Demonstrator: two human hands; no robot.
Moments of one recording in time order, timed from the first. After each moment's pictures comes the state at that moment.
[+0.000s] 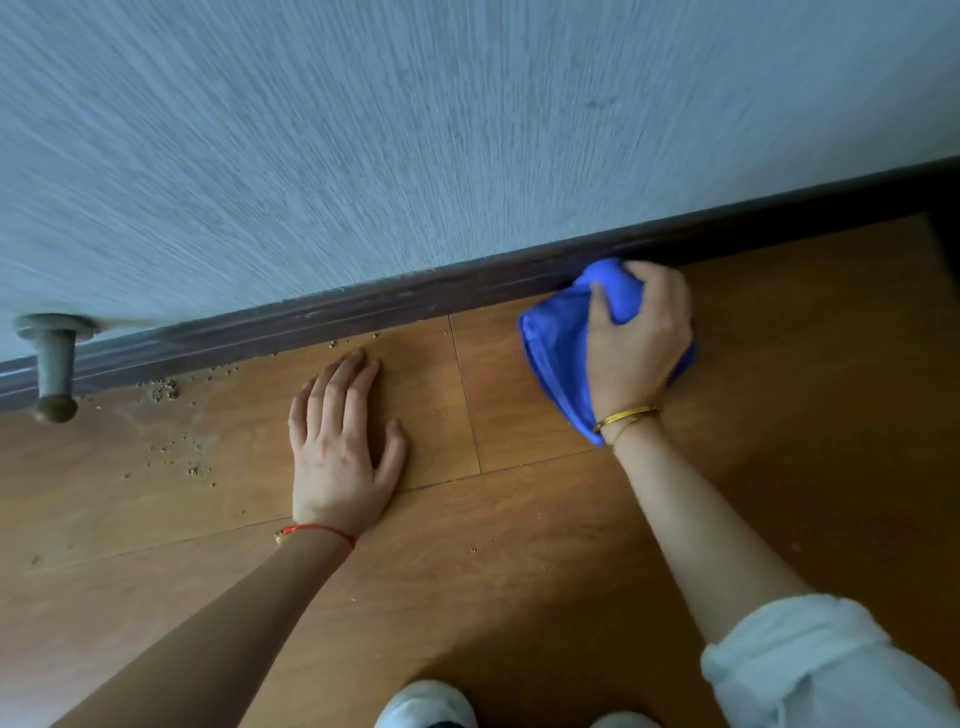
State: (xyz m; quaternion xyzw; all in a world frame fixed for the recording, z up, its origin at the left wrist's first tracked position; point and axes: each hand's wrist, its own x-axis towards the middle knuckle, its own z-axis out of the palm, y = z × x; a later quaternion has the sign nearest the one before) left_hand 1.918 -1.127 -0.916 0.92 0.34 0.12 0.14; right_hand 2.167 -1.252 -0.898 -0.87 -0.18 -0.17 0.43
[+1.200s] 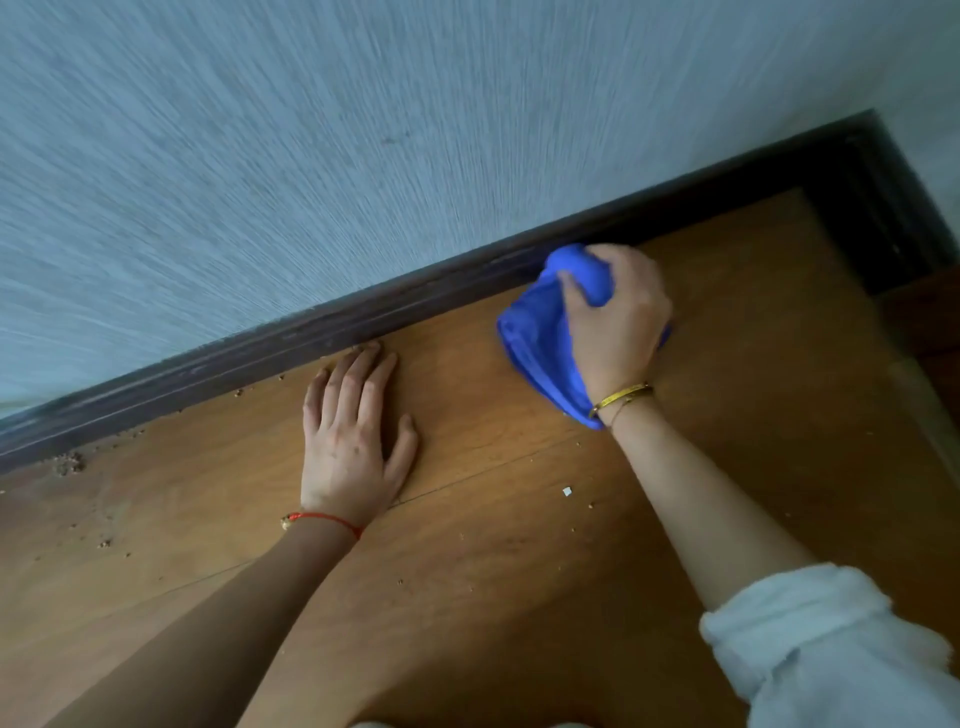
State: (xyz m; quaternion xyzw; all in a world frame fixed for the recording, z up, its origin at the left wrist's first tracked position) left_hand 2.001 -1.159 -0.916 0.96 0.24 0.10 0.13; right_hand 2.226 -1.302 -0.892 -0.87 -0.19 -0.16 0.42
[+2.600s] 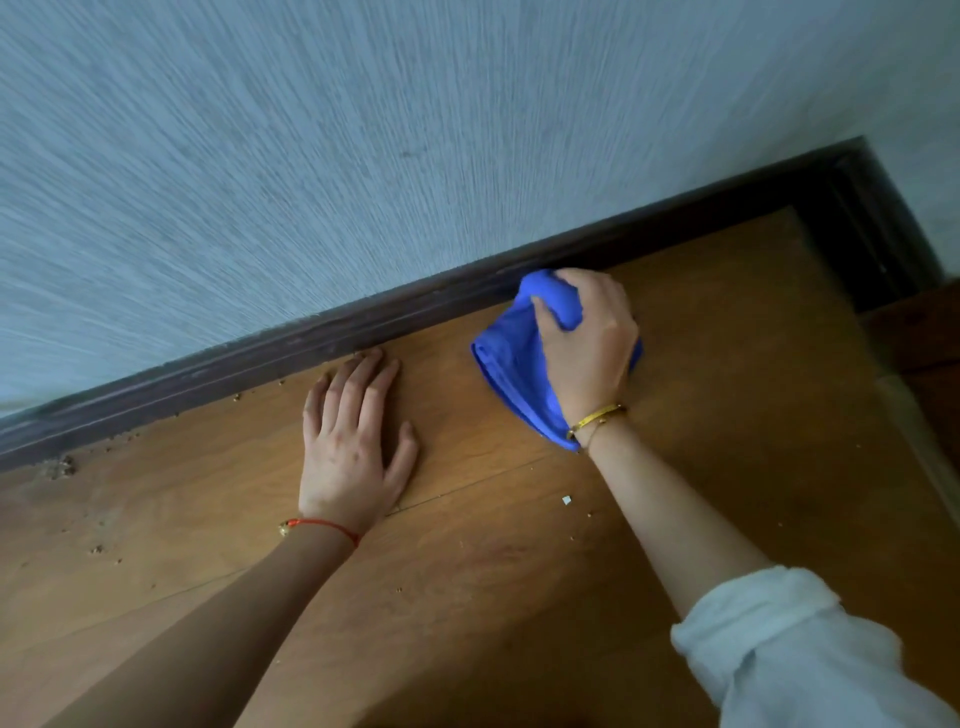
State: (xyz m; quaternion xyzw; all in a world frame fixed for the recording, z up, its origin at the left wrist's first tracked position) left_hand 2.001 -1.157 -0.916 0.96 0.23 0.10 0.14; right_hand 2.209 -1.289 -0.897 -0.87 -0.21 -0.15 0.43
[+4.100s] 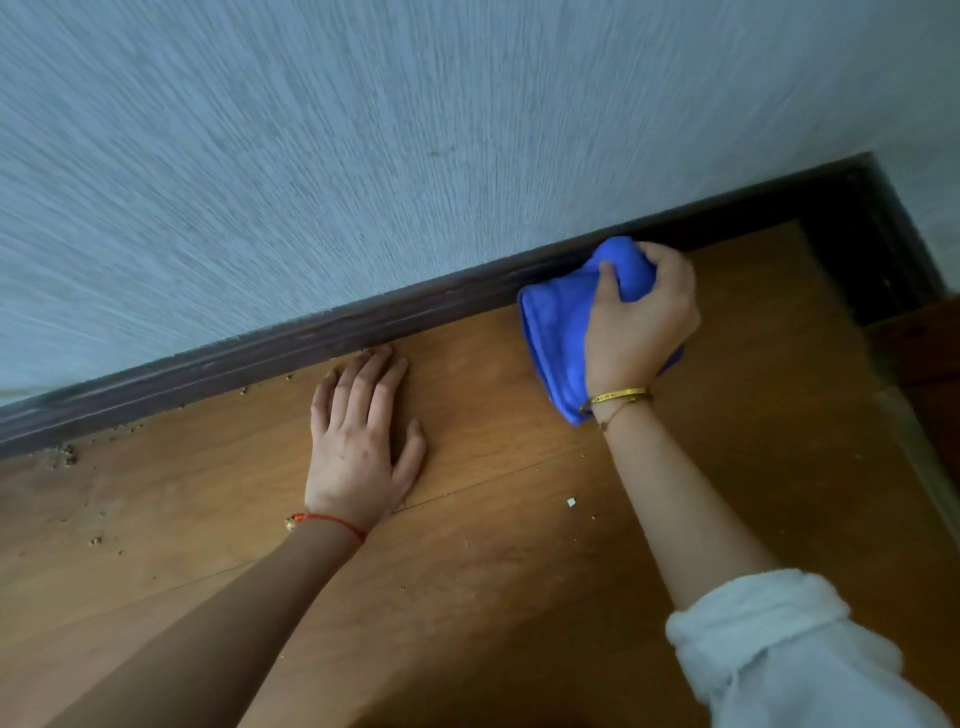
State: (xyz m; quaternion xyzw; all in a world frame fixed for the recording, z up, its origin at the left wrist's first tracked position) left_hand 2.001 -1.158 -0.915 0.96 0.23 0.10 0.13; right_hand 2.225 -1.290 -0.869 -0.86 -0.06 -0.18 0.48
